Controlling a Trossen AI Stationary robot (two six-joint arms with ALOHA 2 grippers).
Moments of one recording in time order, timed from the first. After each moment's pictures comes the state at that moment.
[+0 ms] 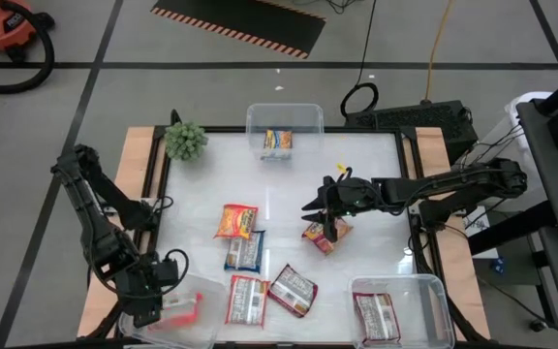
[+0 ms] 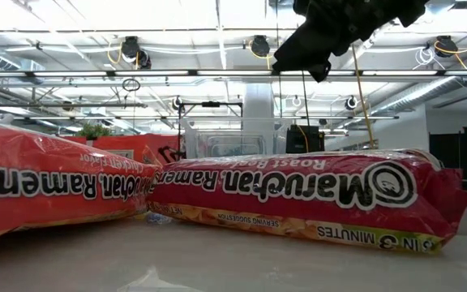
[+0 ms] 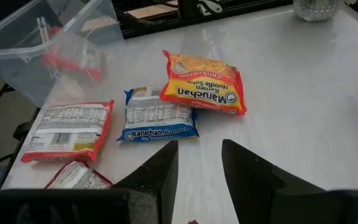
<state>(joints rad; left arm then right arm) -0.97 1.29 1.22 -1.07 0.13 -1.33 0.05 1.28 0.78 0.00 0.00 0.24</state>
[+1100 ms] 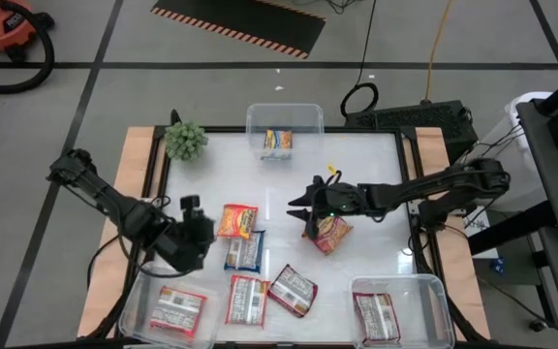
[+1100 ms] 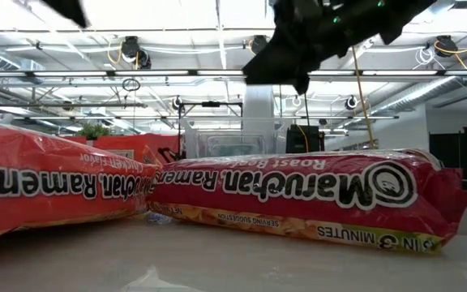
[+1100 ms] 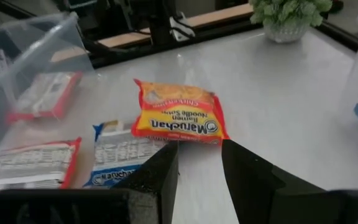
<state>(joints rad) -0.59 1.27 1.21 -1.14 -0.53 -0.52 0.06 1.46 0.78 0.27 0.13 0.27</state>
